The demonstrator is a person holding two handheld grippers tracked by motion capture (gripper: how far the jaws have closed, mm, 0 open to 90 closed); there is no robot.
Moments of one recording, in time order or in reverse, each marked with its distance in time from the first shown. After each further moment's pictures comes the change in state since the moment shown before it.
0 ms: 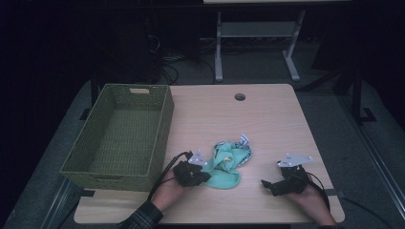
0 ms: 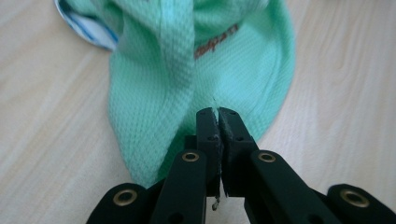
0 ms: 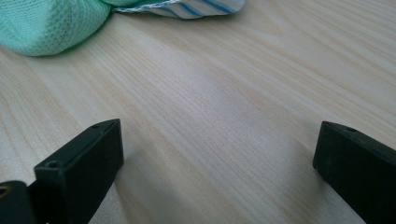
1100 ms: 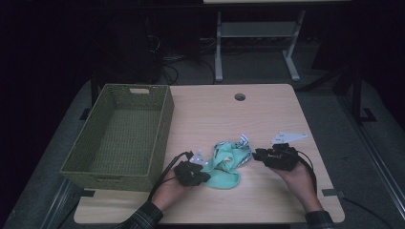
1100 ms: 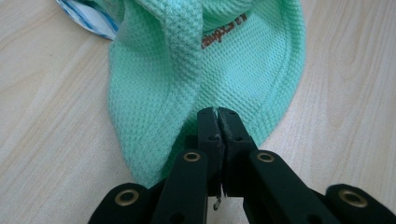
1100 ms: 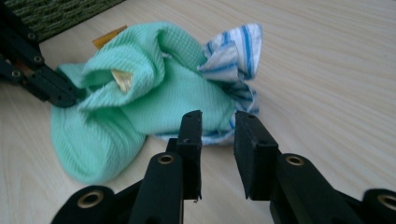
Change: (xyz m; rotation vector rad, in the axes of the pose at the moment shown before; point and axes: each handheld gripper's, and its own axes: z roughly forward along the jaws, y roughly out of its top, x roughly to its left) left arm 0.004 0.000 0.001 0.004 -0.013 -0.010; right arm -0.006 0.072 0.001 -0.105 0.125 0.056
